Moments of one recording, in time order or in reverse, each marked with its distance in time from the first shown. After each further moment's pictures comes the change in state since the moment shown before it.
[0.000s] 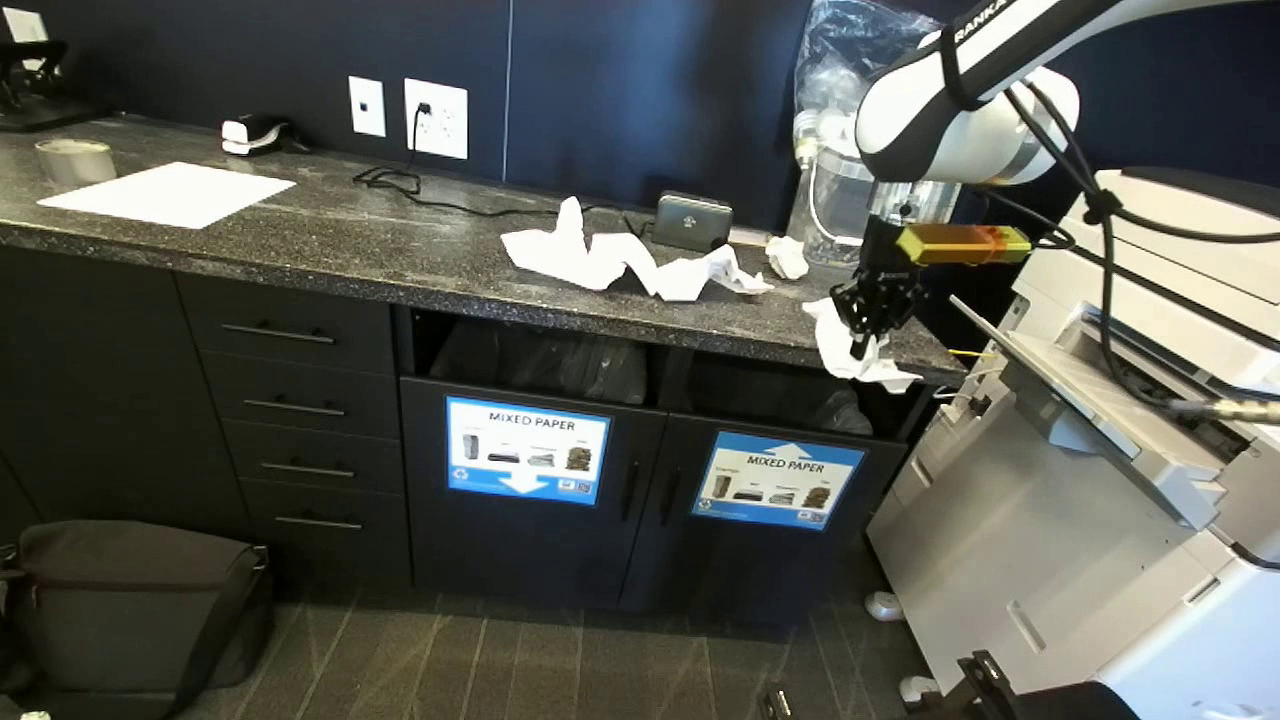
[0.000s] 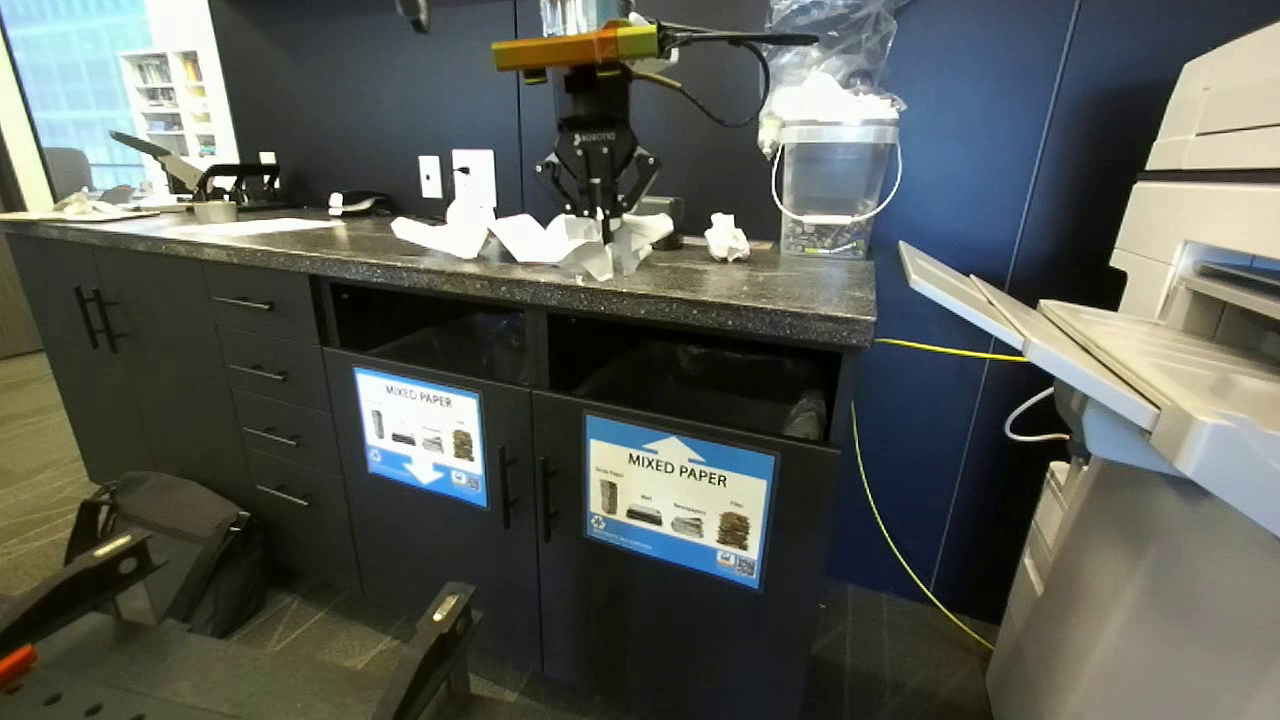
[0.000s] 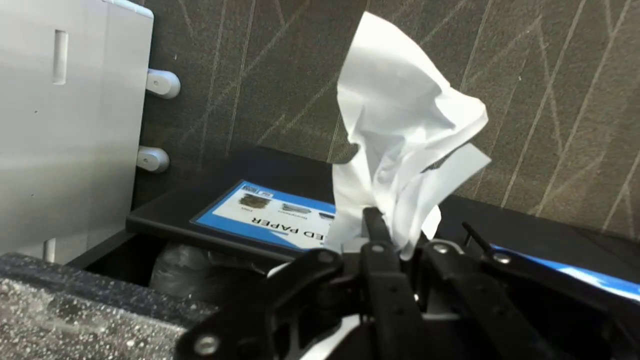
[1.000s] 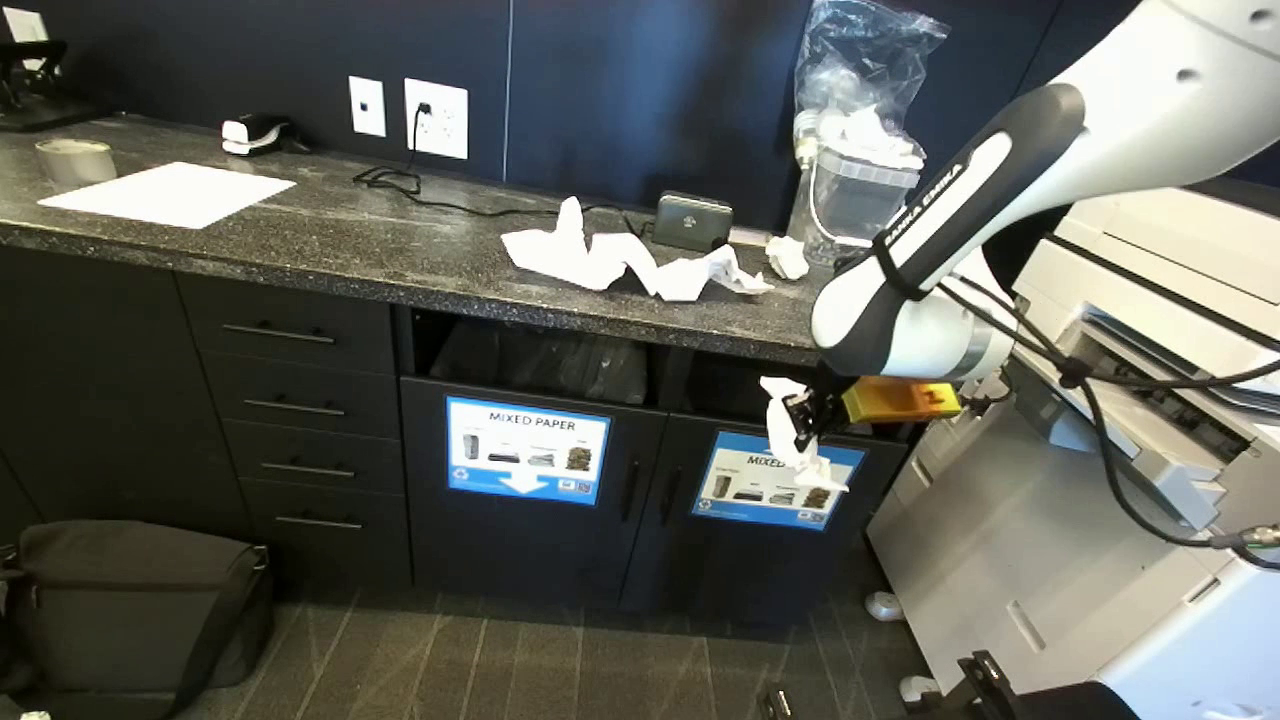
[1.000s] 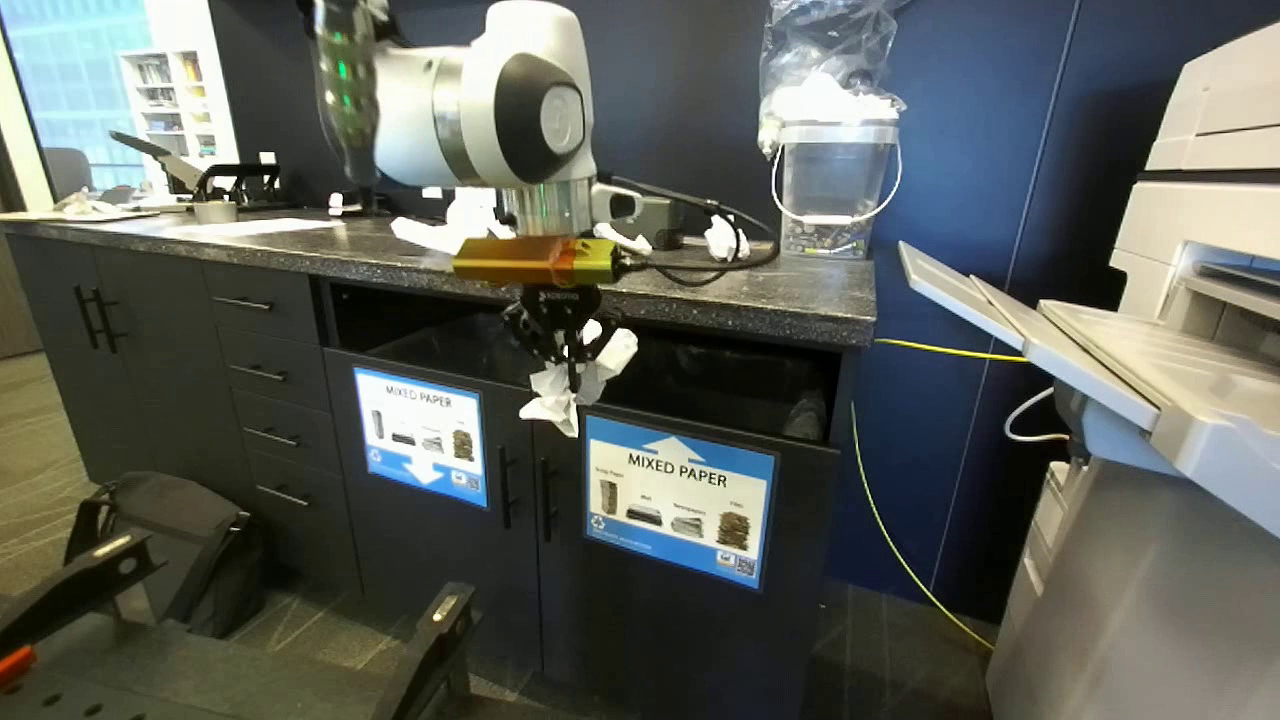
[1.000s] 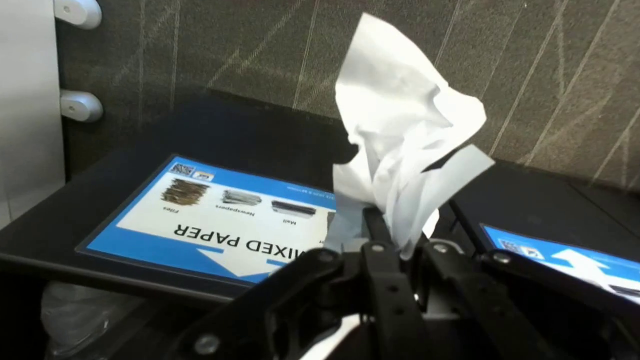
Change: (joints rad) arm -0.007 0.218 0.025 -0.265 0.096 0.704 -0.039
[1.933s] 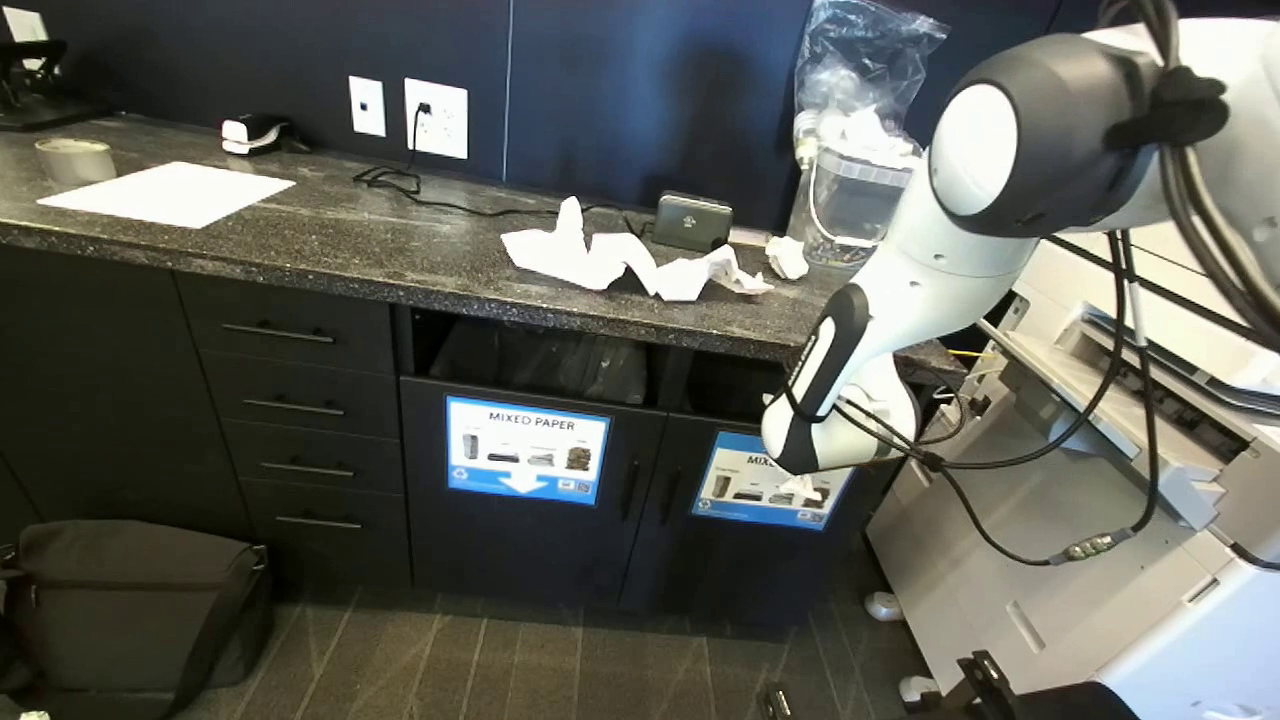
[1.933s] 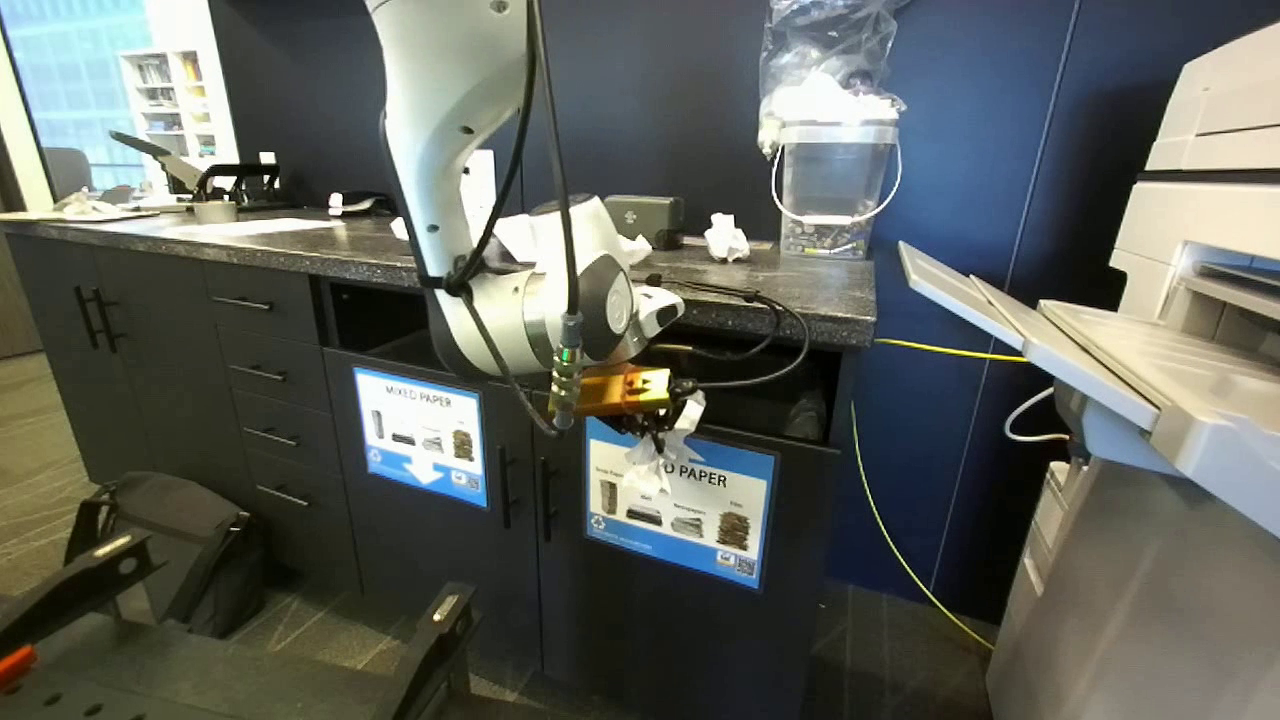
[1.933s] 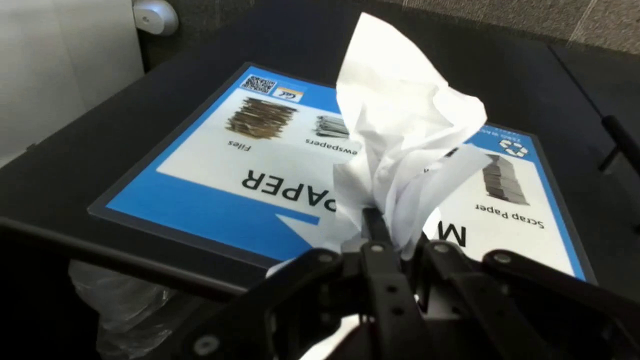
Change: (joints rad) arm 0.243 0.576 -0.297 0.417 0.056 0.337 0.127
